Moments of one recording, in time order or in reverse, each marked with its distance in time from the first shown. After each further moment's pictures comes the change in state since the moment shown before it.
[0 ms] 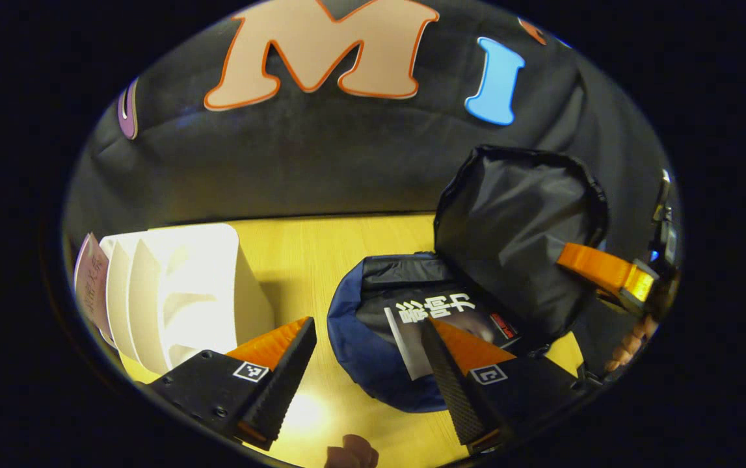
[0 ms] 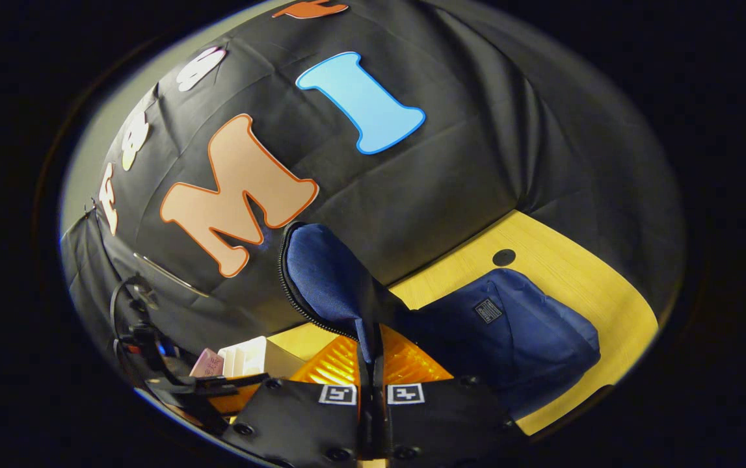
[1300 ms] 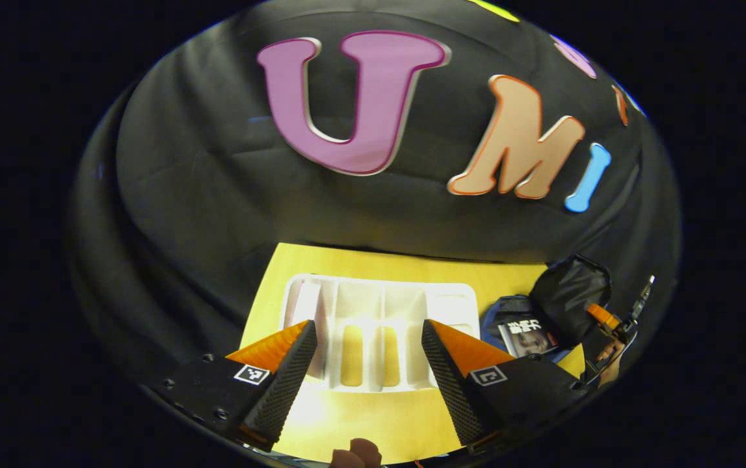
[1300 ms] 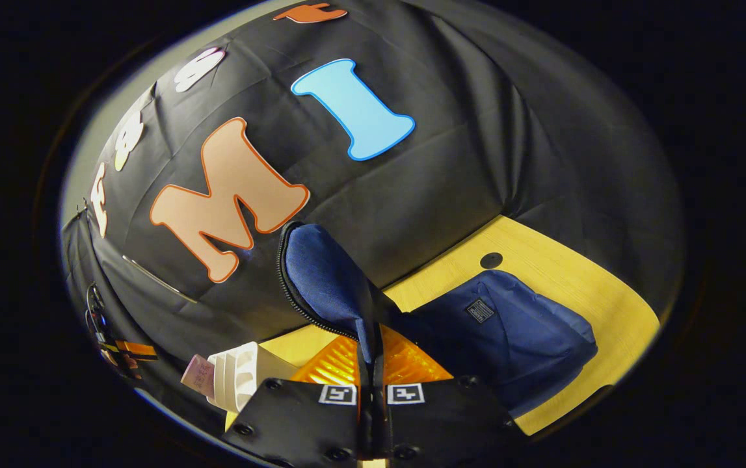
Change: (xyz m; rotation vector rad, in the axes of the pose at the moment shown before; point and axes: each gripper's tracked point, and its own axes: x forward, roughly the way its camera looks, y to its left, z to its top) left arm -0.185 0.320 0.062 -0.196 0.021 0.226; right arm -0.005 -0.001 -0.001 0.013 -0.045 -0.062
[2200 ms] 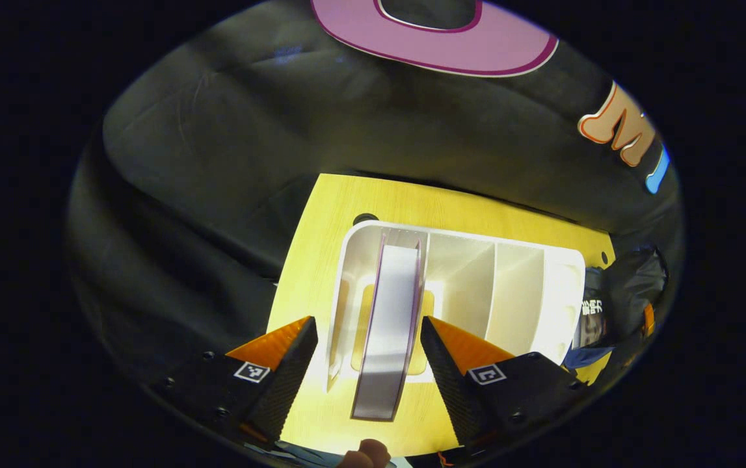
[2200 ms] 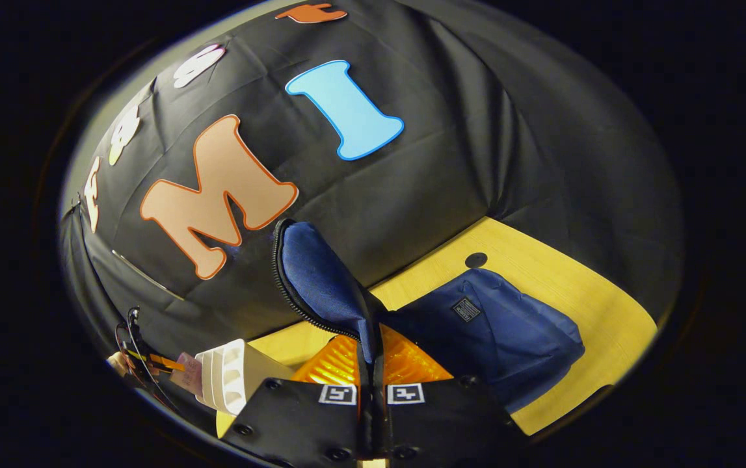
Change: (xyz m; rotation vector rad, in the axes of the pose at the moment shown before) left arm 0.115 0.069 -0.060 -0.052 0.310 0.145; right arm -0.009 -0.011 -0.007 -0.023 -0.010 -0.064
